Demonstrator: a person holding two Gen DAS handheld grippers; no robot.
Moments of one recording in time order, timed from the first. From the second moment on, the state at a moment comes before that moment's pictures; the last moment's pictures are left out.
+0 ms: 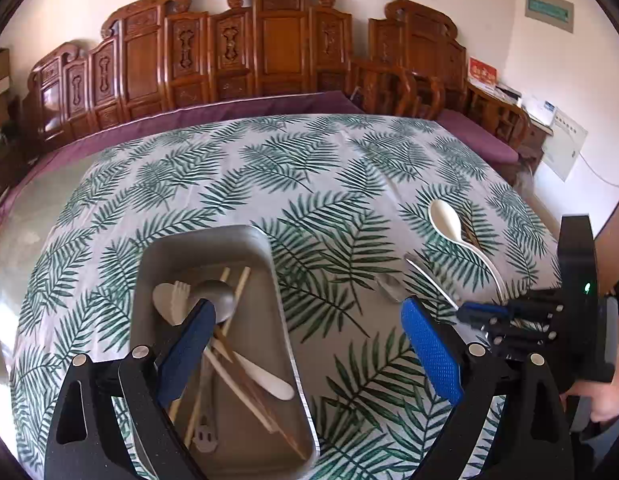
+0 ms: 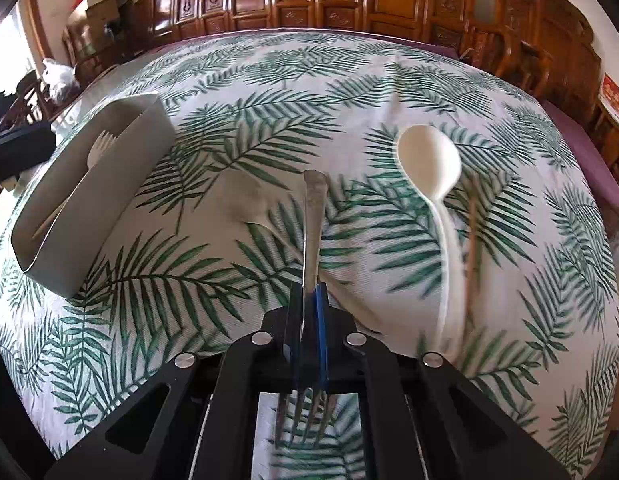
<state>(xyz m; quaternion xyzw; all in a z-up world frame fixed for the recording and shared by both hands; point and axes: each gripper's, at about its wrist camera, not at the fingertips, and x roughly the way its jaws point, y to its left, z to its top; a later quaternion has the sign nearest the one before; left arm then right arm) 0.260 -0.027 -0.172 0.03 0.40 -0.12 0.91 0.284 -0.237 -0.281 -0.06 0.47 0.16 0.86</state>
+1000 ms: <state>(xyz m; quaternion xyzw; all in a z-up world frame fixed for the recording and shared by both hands) 0.327 -0.102 -0.253 -0.04 0.49 -0.09 0.87 0.281 -0.301 -0.258 0.02 0.44 0.19 0.88</state>
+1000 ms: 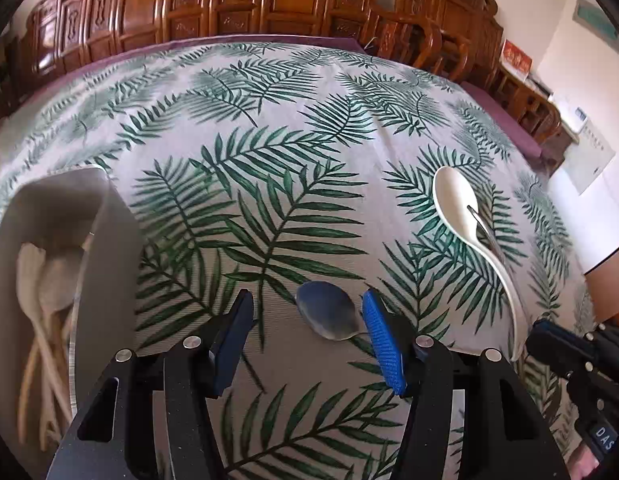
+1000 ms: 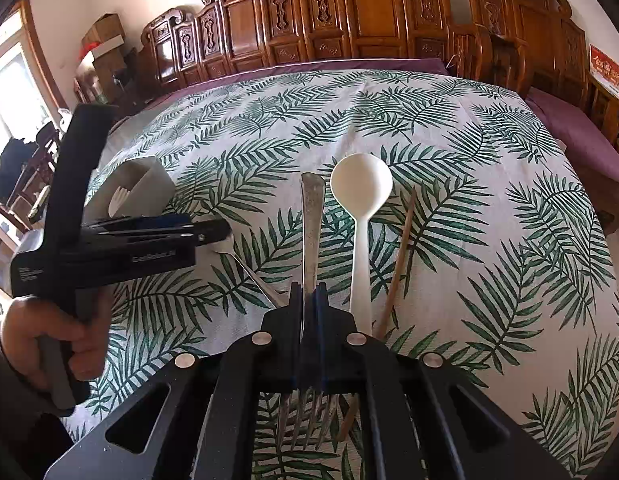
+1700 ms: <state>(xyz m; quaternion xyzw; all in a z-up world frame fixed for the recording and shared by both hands) 0.280 -0.077 -0.170 -0.02 0.40 -0.11 0.91 0.269 -0.273 -0.245 -0.01 0.42 0.19 0.89</state>
